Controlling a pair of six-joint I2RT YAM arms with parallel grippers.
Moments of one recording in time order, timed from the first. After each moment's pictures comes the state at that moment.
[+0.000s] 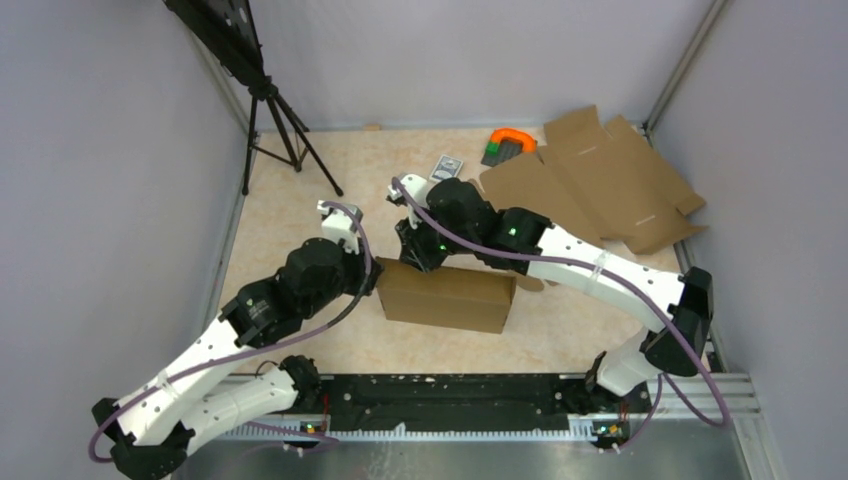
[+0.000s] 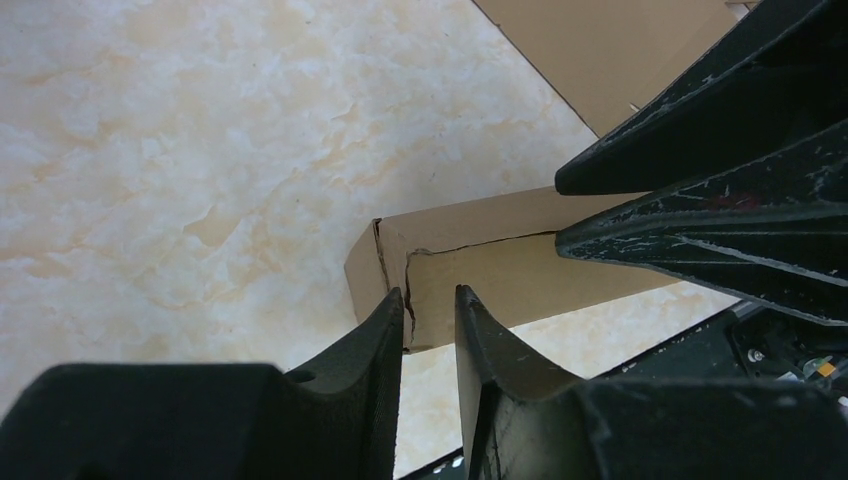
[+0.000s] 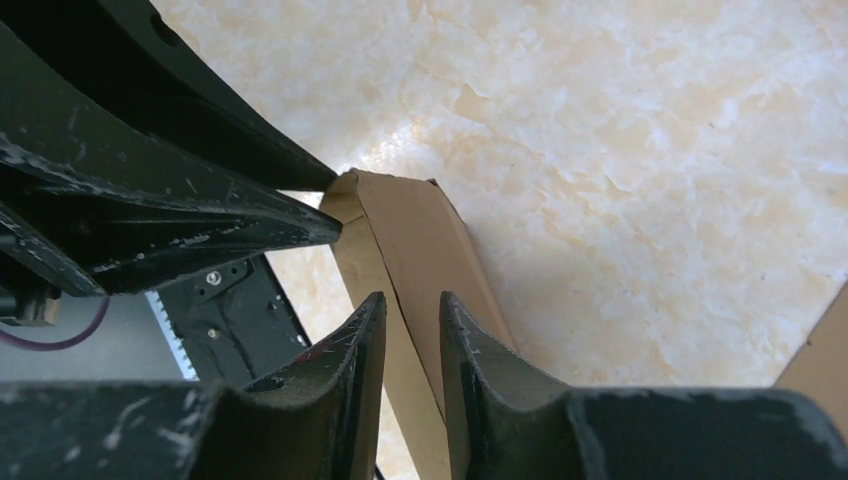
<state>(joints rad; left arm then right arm) -0.84 0.74 0.92 -0.69 -0.27 -0.47 1.05 1.51 1.48 -0.56 -0.07 0.15</state>
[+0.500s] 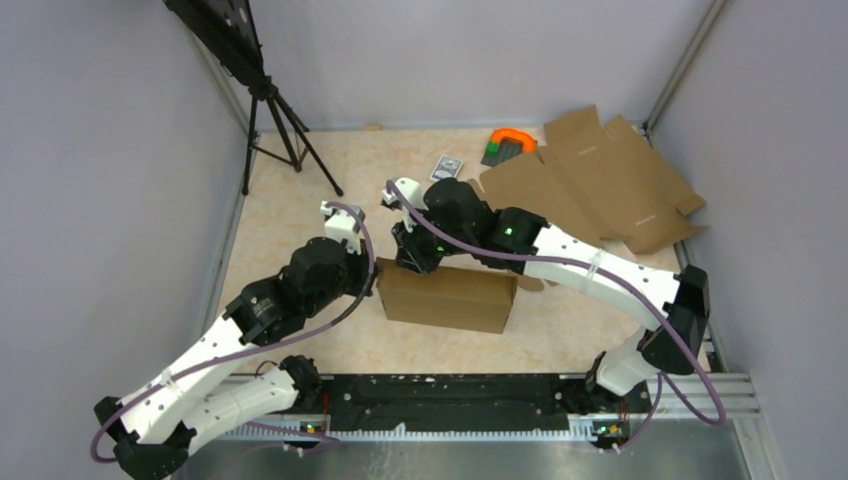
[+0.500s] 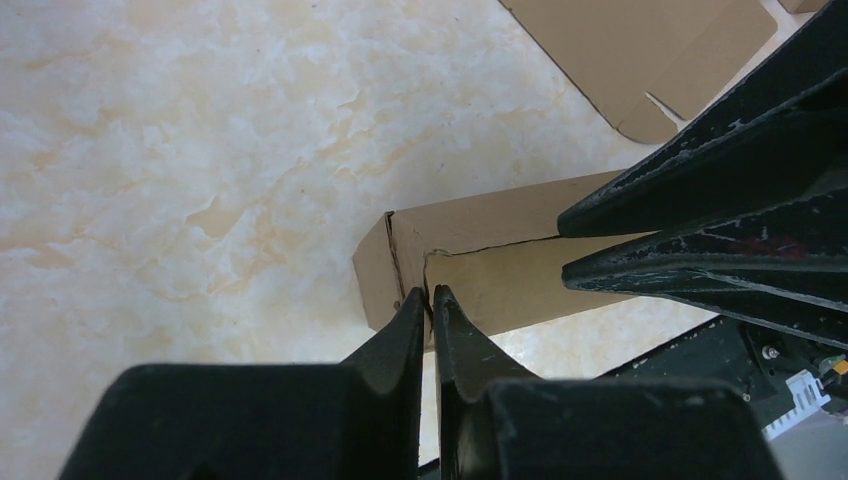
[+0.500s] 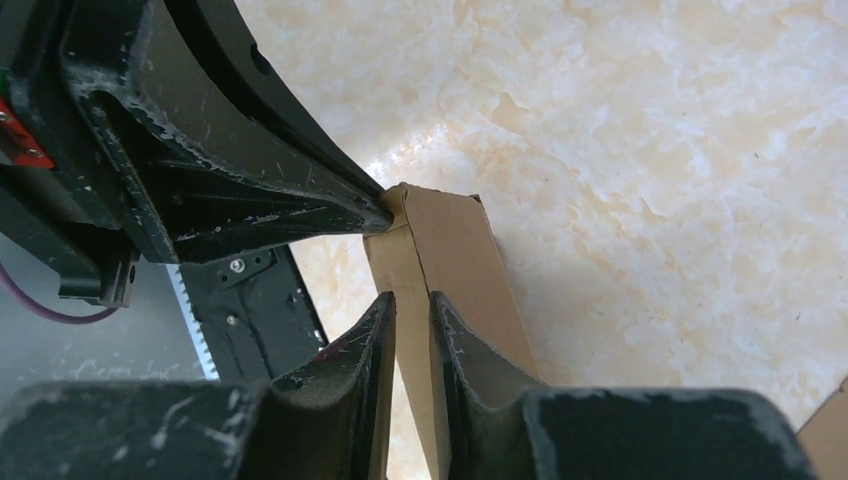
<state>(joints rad) -0.83 0.76 0.91 -0.69 -0.26 -0.47 1.05 1.53 1.49 -0.54 -0.17 0.11</state>
